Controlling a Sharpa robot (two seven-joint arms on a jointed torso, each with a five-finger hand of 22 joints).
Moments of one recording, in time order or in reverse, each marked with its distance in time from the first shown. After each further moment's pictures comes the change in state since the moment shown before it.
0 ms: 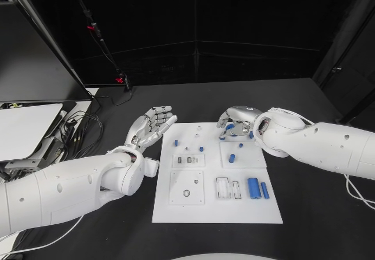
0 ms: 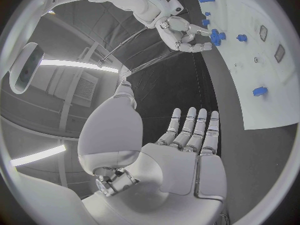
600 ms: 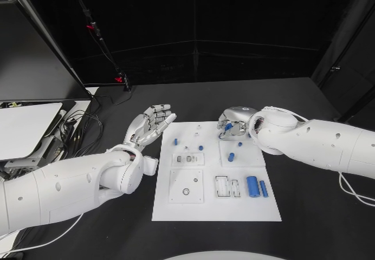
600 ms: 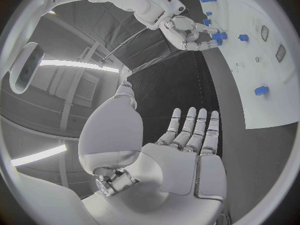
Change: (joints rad) left arm 0.000 -0.002 0.000 0.000 0.000 0.002 0.000; left_hand 0.000 0.008 0.007 0.001 -0.005 0.000 0.000 0.000 -0.004 0.000 0.000 0.000 -0.002 0.000 0.000 0.004 0.000 0.000 -0.004 0.004 0.004 0.000; right arm -0.005 0.039 0.000 -0.031 -0.063 0.073 -0.081; right_hand 0.029 0.003 0.009 0.010 0.000 0.018 -0.003 -0.031 0.001 0.024 -0.002 -0.025 0.000 0.000 0.000 0.000 0.000 0.000 0.000 0.000 0.000 0.000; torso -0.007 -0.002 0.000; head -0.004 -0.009
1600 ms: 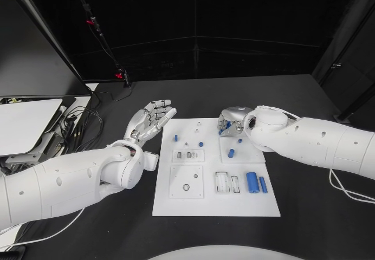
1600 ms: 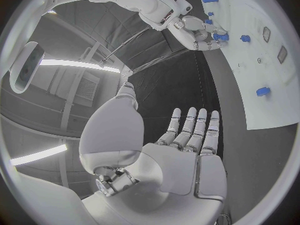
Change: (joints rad) left arm 0.000 0.001 0.000 -0.003 0.000 0.006 0.000; left_hand 0.001 0.020 0.015 -0.001 0.000 0.000 0.000 0.004 -0.007 -0.004 0.004 0.004 -0.003 0.000 0.000 0.000 0.000 0.000 0.004 0.004 0.004 0.005; right arm -0.029 0.074 0.000 -0.089 -0.042 0.045 -0.056; right_hand 0.026 0.013 0.019 0.025 0.000 0.024 -0.012 -0.048 0.001 0.056 0.006 -0.047 0.001 0.004 0.004 0.000 0.000 0.000 0.000 0.000 0.000 0.000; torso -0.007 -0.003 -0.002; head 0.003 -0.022
